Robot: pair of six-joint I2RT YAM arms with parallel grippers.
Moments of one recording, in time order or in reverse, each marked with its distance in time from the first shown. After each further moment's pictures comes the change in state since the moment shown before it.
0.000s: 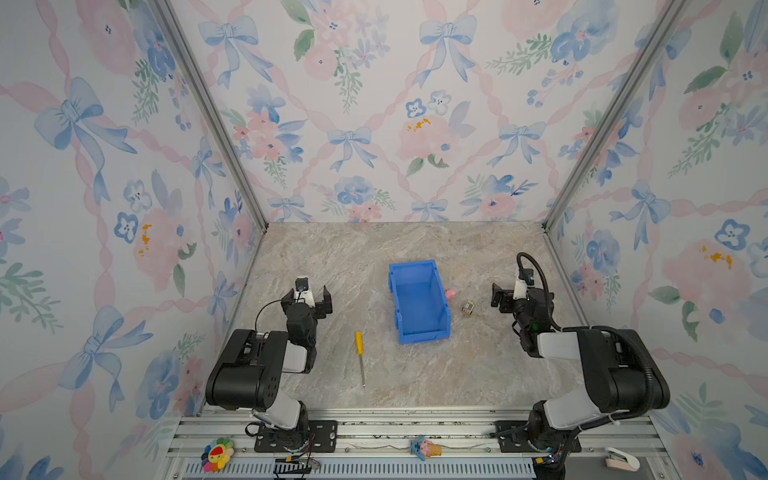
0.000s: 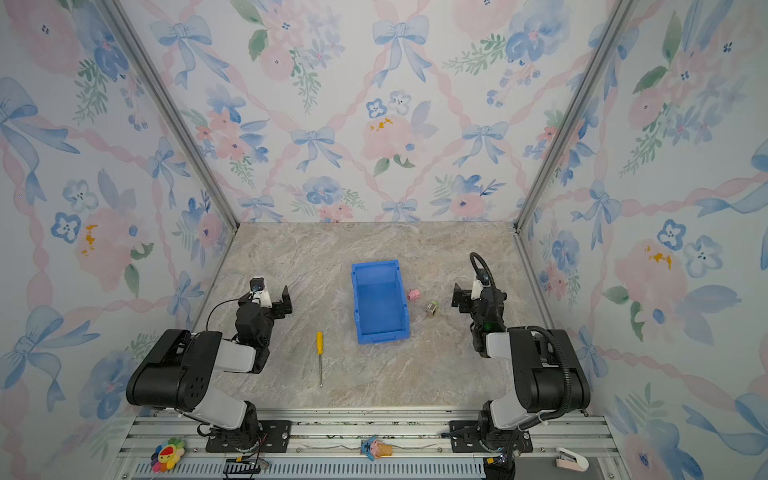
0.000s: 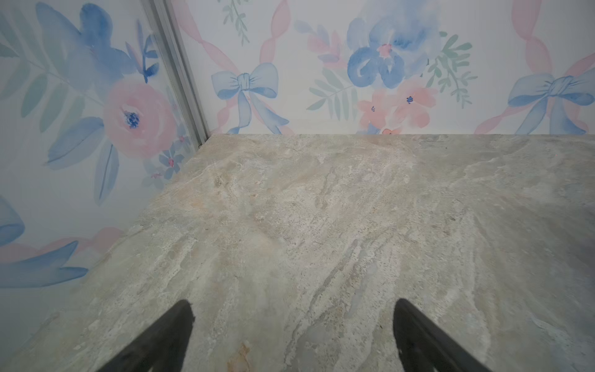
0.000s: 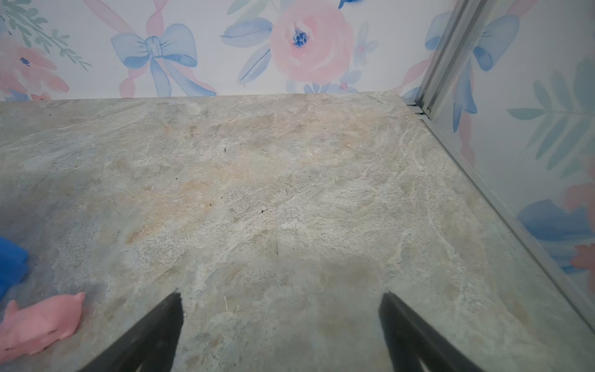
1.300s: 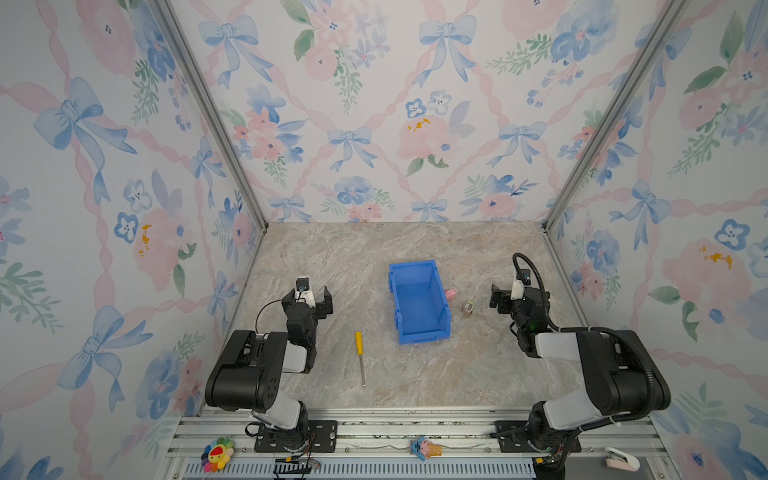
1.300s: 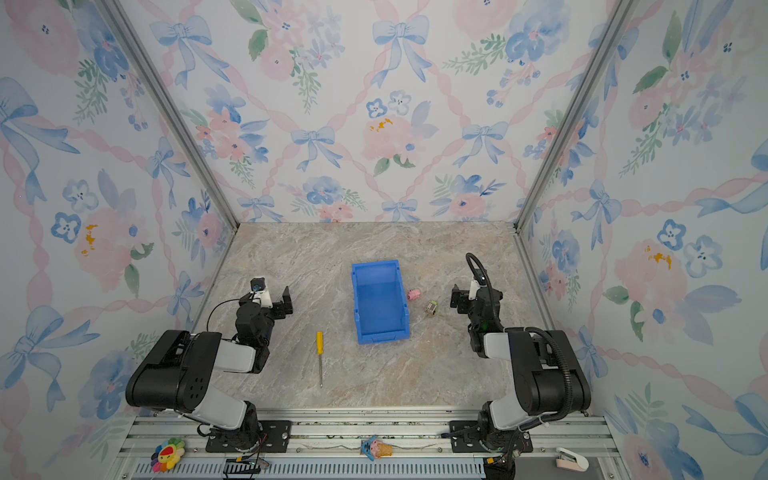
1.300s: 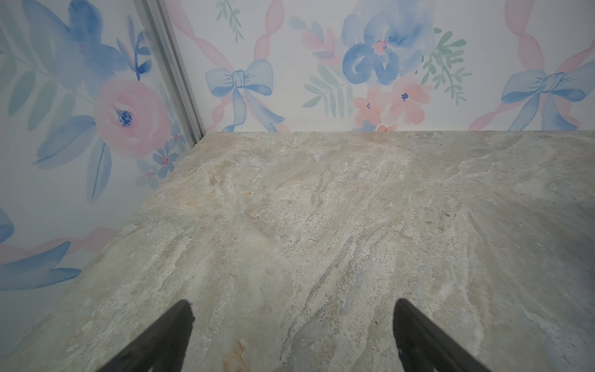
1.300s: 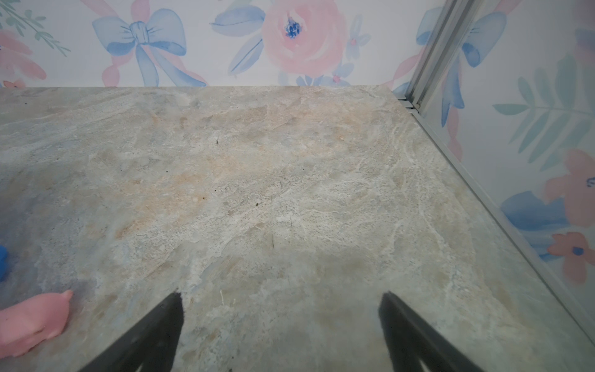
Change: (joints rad) left arm 0.000 -0.035 0.006 -0.062 0.010 0.000; right arm 0.055 -0.034 0.013 -0.086 0.095 -0.009
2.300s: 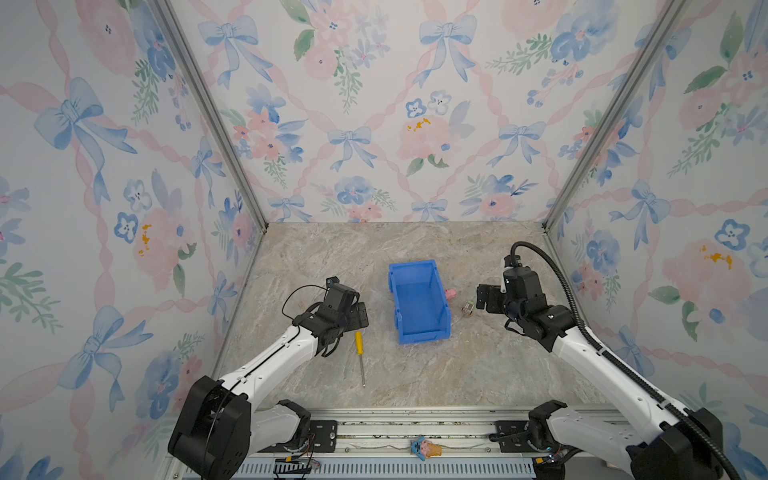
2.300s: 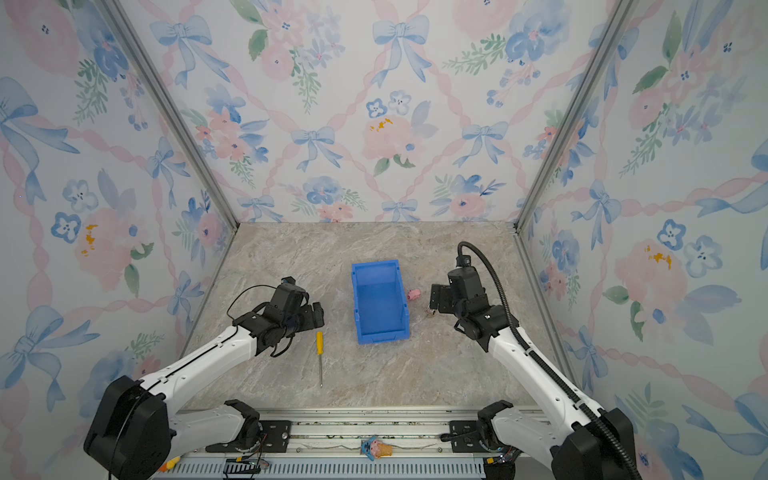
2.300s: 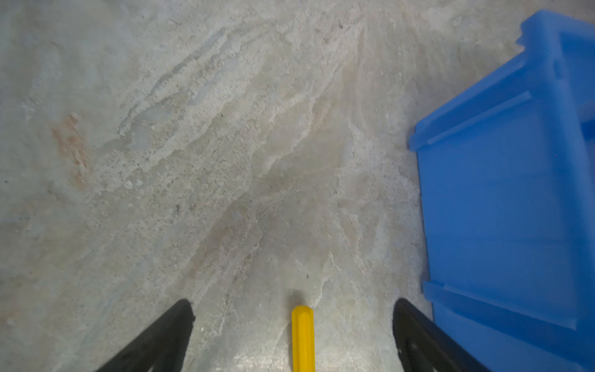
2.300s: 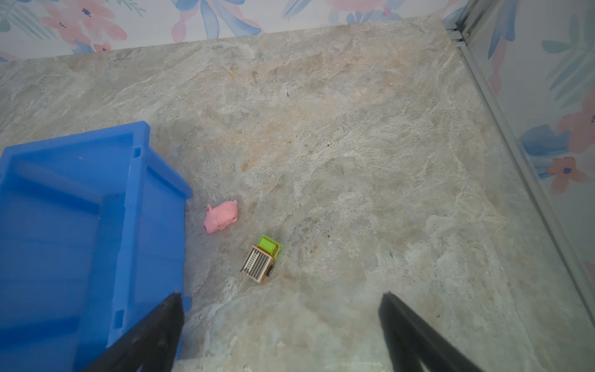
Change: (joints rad) left arm -0.428 -0.294 0.448 -1.498 0.010 -0.649; right arm 0.371 -0.441 0.438 -1.234 0.174 0.344
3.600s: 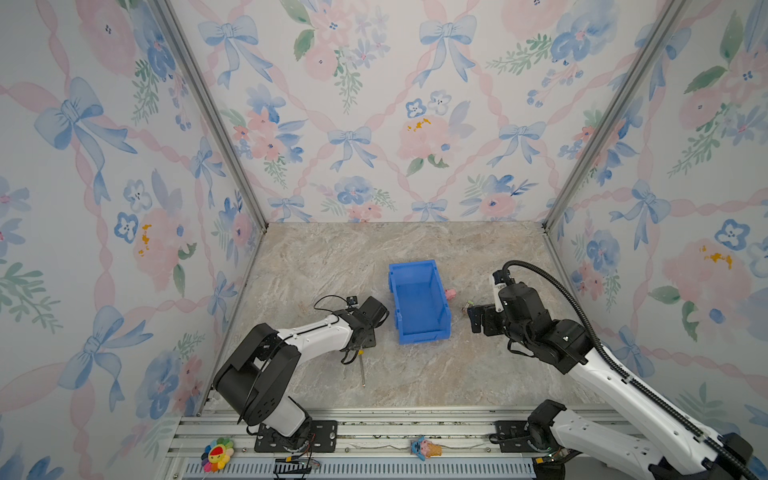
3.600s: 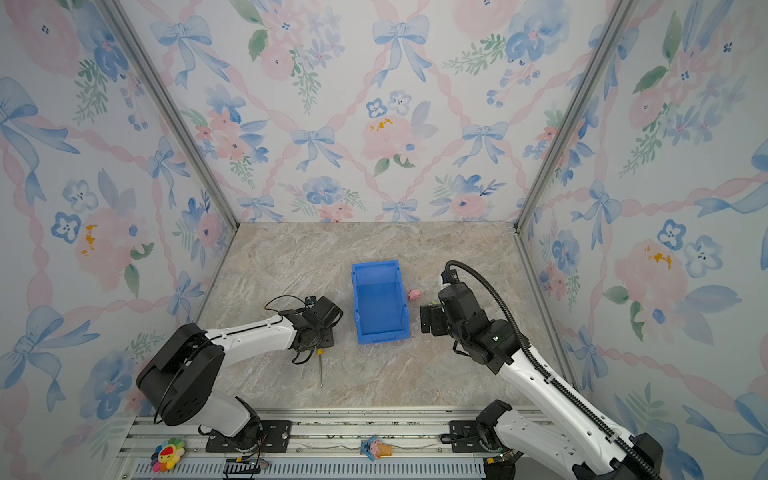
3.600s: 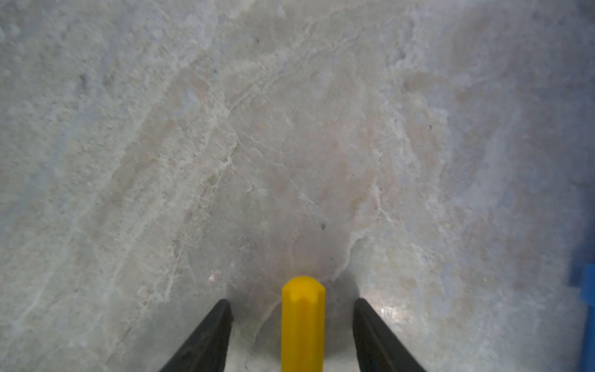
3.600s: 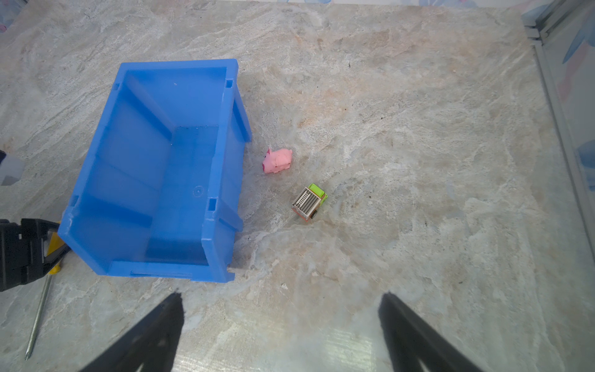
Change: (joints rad) left arm -0.163 0.325 0.057 -0.056 -0.108 -0.177; right arm 0.202 -0.128 0.033 -0.196 -0.003 0.013
